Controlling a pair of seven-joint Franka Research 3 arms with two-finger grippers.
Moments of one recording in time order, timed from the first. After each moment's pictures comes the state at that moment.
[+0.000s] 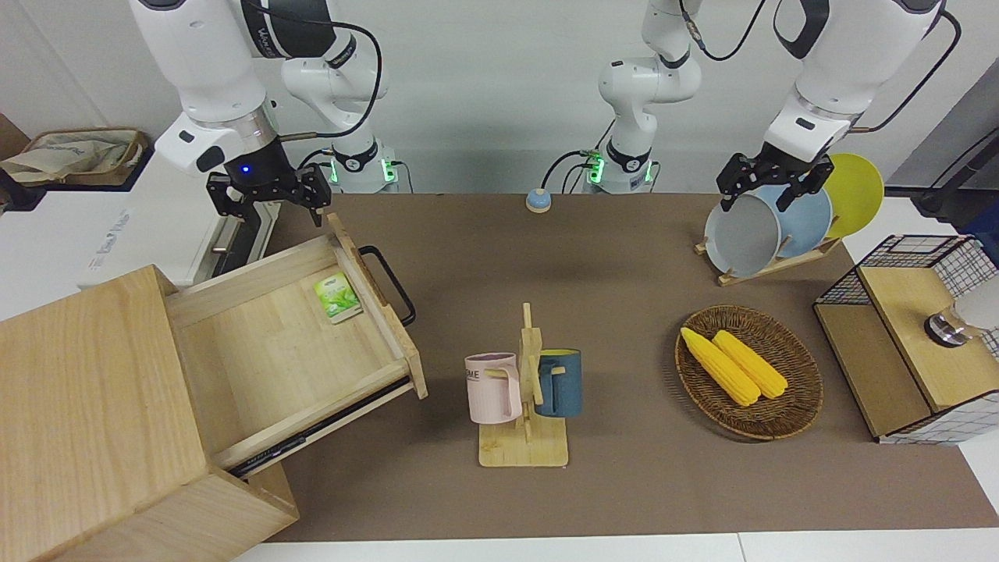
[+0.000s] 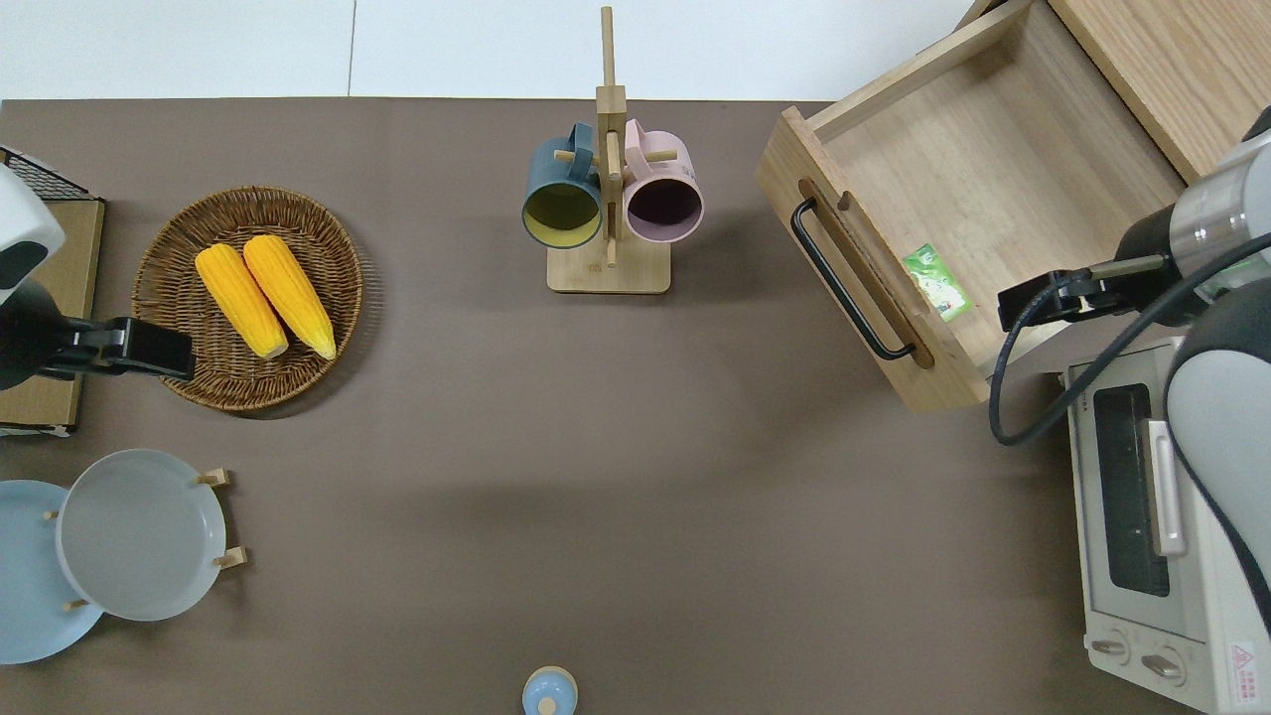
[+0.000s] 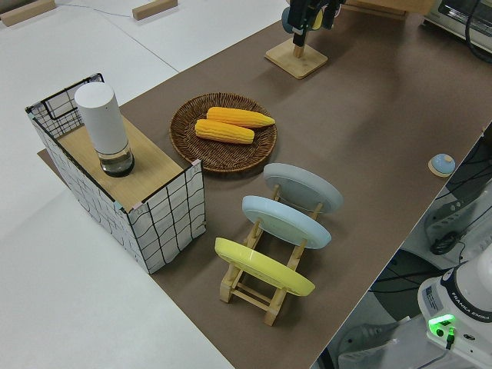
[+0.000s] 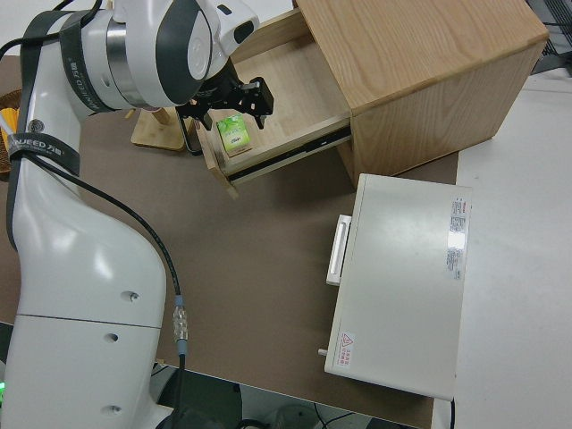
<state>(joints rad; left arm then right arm) 0.03 0.04 -0.06 -1.51 0.00 1.52 0.02 -0.05 0.14 0.14 -1.40 -0.03 1.54 -0.02</state>
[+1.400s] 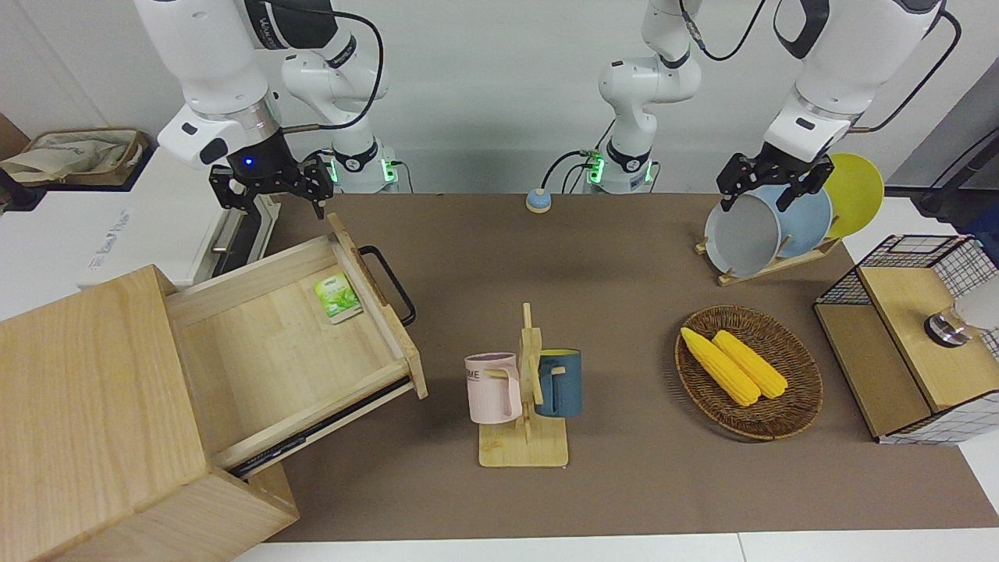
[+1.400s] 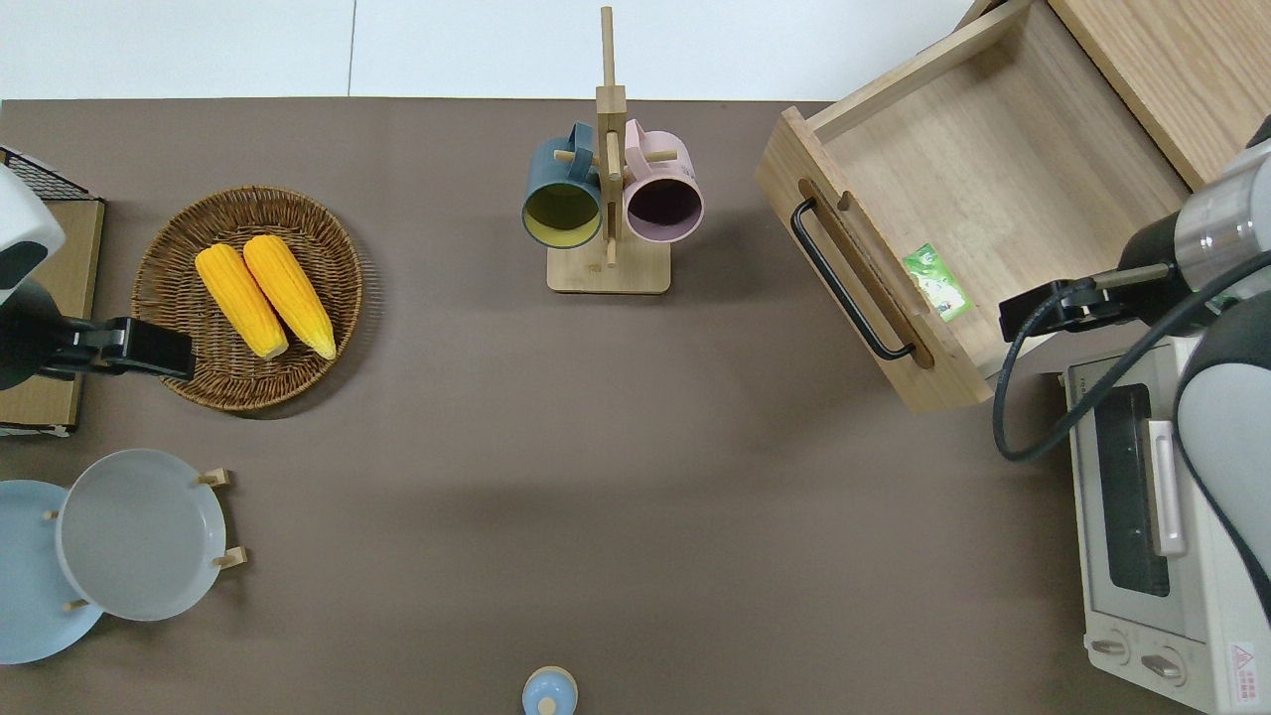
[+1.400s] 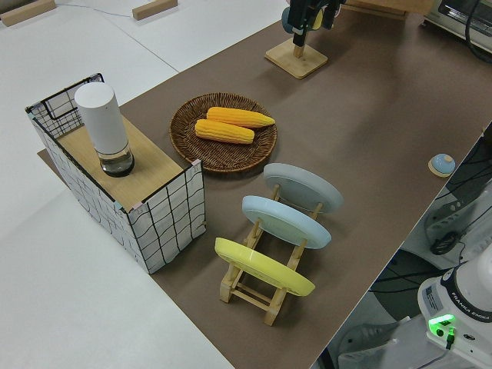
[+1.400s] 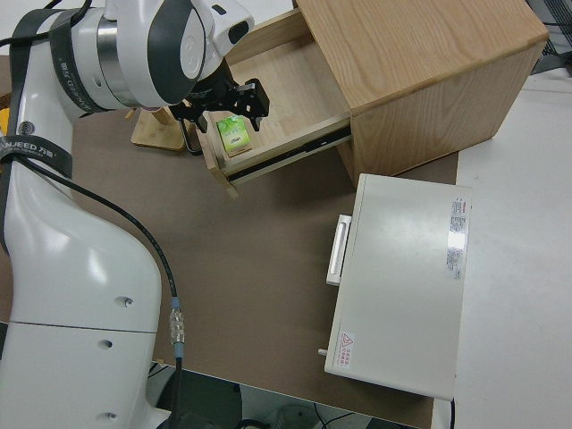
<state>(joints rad) 0.03 0.04 -0.06 -1.51 0.00 1.52 0.02 -0.05 0.13 0.15 -1.39 -0.03 1.51 -0.02</state>
